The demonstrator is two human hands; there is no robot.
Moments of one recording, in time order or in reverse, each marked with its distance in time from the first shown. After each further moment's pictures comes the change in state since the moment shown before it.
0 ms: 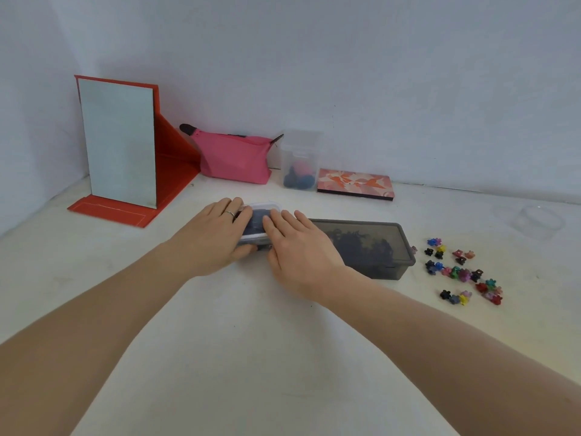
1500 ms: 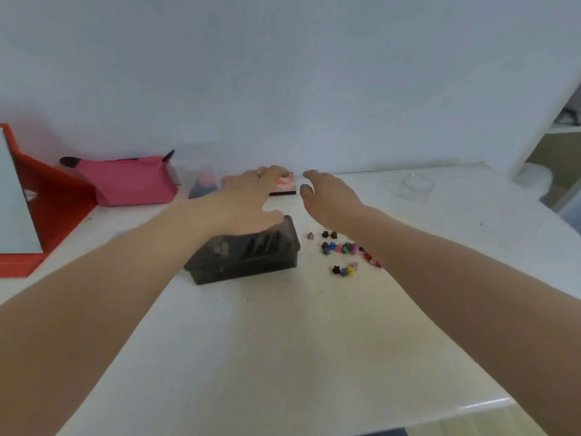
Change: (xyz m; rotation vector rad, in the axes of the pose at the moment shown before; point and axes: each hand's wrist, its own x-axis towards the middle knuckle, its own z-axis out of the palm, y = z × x) left_hand 0.137 0.157 -0.117 -0.470 -0.152 0.129; right_hand -0.089 0.184 -0.055 0.373 0.118 0.641
